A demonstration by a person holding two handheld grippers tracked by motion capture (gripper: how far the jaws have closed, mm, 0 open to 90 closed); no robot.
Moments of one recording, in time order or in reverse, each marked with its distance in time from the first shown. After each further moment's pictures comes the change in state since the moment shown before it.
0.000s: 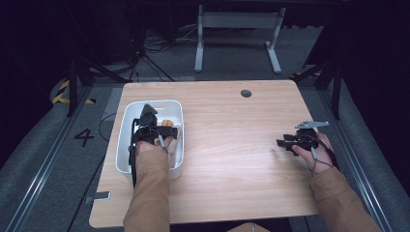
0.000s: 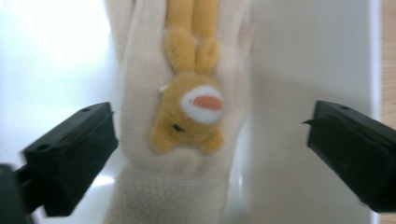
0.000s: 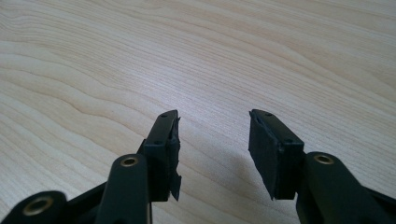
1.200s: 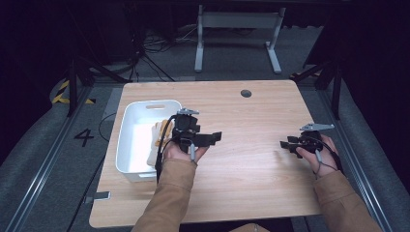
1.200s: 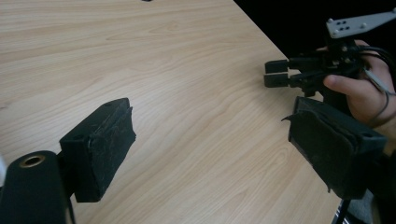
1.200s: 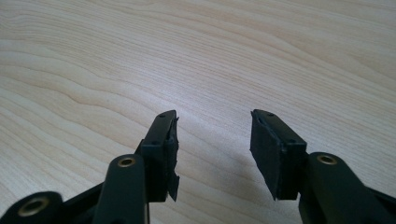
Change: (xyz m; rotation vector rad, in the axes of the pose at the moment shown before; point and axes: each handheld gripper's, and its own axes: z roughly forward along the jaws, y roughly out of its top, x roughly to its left) left arm -0.105 -0.048 -0.033 -0.267 -0.477 0.499; right arm -0.005 -0.010 -0.010 -0.010 -0.010 0.026
